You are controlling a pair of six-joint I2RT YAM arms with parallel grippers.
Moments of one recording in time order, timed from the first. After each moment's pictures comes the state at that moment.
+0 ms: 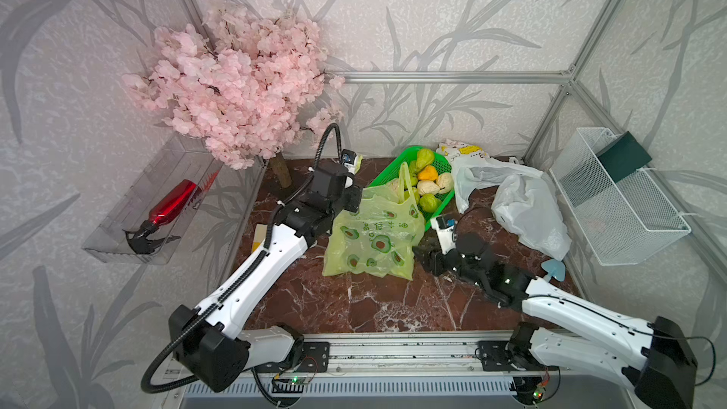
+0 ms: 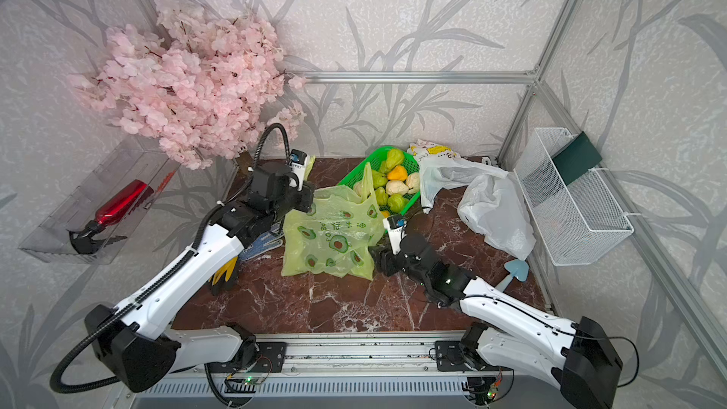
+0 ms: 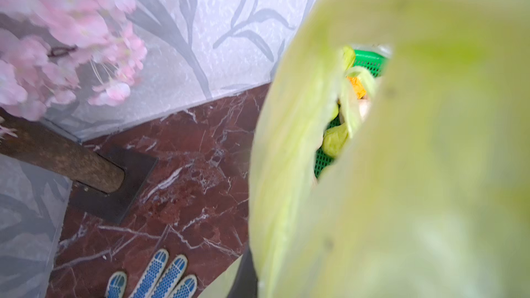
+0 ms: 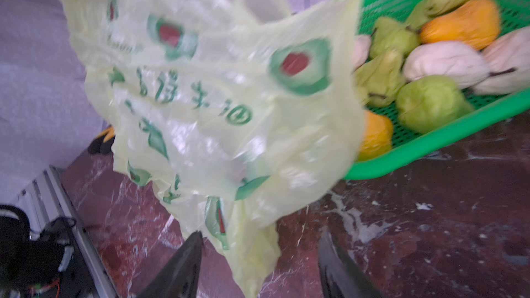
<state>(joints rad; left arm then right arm) -0.45 1.25 1.25 -0.50 -0.15 0.00 0.77 0.97 0.66 -0.11 0.04 0.45</state>
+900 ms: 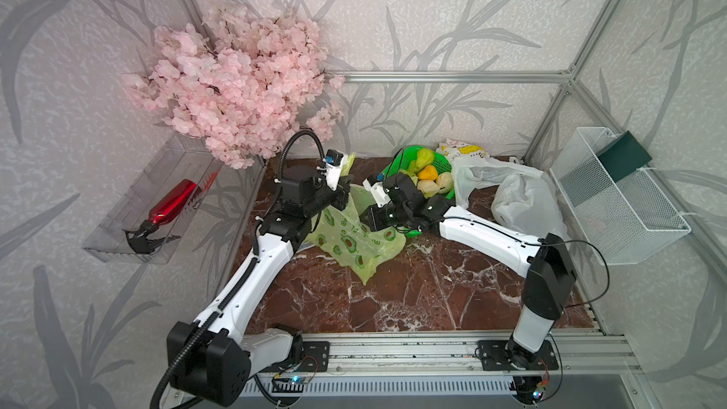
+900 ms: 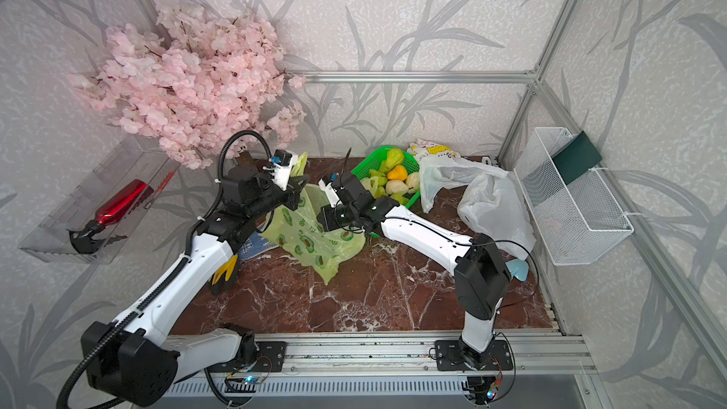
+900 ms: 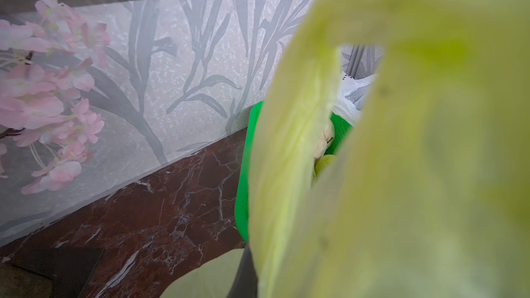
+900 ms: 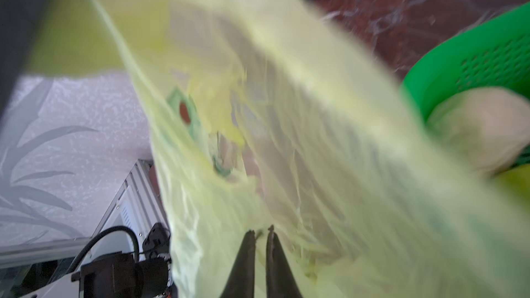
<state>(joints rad) -0.24 1.21 1.04 -0.11 0.32 0.09 0.87 1.81 1.53 -0.40 -0.32 0.52</state>
